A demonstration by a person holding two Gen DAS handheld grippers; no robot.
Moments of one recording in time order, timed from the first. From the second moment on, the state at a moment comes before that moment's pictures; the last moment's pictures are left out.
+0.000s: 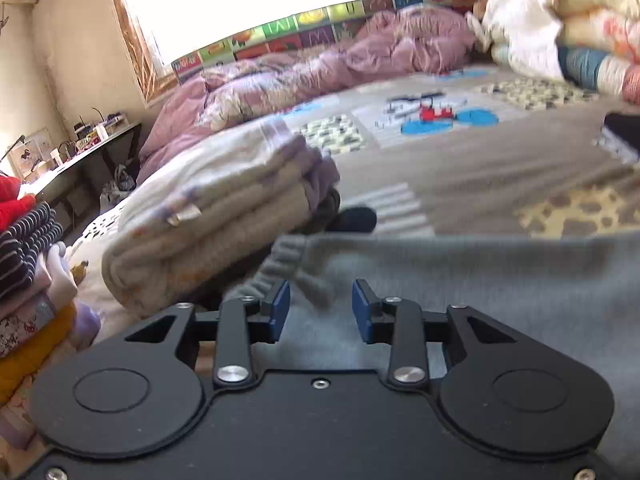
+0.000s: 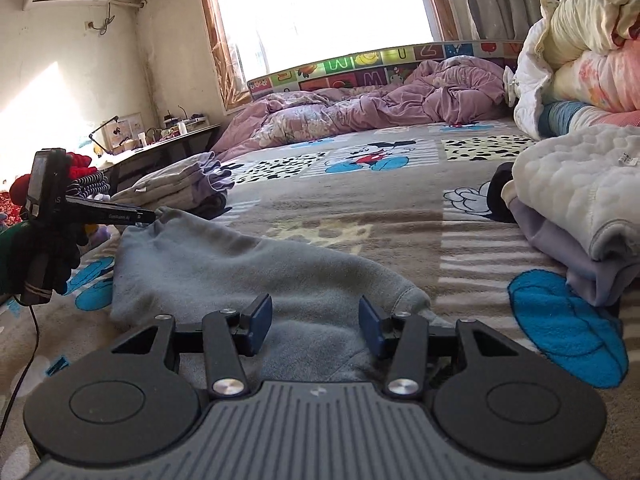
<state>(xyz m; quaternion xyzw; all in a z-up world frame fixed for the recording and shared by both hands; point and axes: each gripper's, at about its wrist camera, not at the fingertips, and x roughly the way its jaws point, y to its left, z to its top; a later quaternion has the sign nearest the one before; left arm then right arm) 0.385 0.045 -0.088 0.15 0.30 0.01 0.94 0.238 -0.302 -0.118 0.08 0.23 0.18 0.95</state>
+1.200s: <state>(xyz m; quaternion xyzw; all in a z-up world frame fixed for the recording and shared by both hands) 0.379 0.192 -0.113 -0.45 0.30 -0.03 0.84 0.237 -0.331 -0.123 0.13 0.23 0.17 0.95</state>
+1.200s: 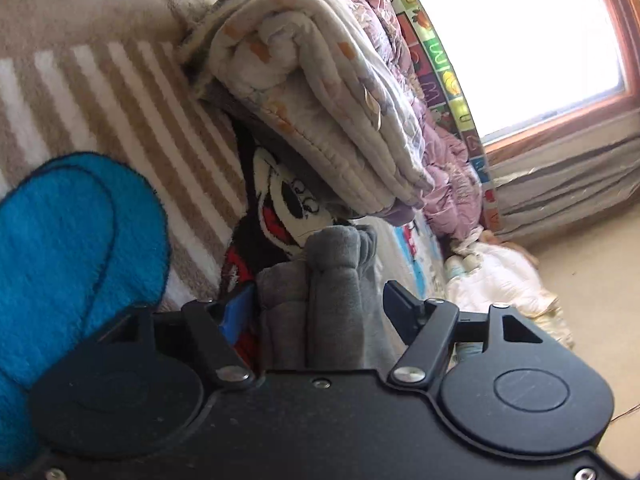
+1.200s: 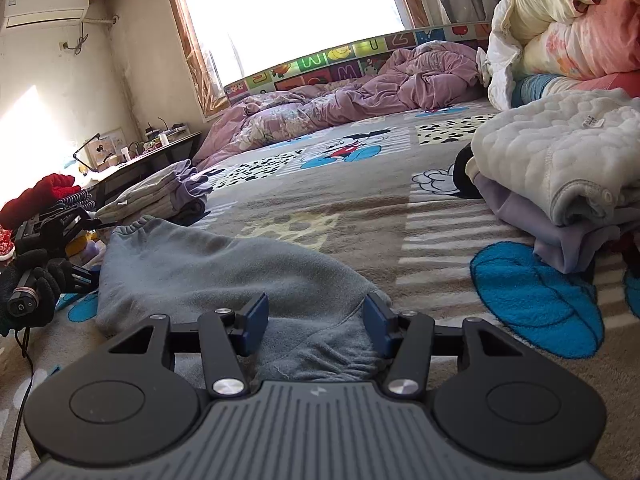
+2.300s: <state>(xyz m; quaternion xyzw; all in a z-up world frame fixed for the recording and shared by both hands) 0.214 -0.175 -0.004 0.17 0.09 -0.08 0.98 0.211 -0.436 -0.126 0.35 0.19 0.15 0.90</state>
